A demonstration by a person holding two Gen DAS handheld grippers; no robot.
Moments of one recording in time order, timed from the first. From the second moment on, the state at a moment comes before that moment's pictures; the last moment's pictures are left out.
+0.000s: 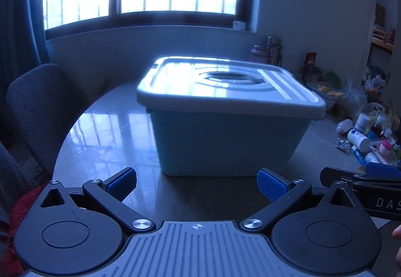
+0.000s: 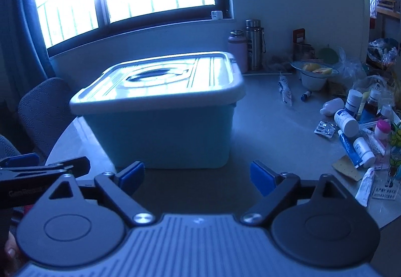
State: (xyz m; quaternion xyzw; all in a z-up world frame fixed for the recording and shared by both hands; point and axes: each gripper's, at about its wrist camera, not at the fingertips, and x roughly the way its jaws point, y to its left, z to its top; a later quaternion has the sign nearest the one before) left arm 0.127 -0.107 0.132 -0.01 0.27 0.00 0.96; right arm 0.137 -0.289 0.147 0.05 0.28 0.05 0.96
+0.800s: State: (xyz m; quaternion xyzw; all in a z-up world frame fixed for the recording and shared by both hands) left arm 0.099 -0.100 0.082 0.02 0.27 0.03 0.96; right arm 0.103 -0.267 0.097 0.01 0.25 0.03 0.97
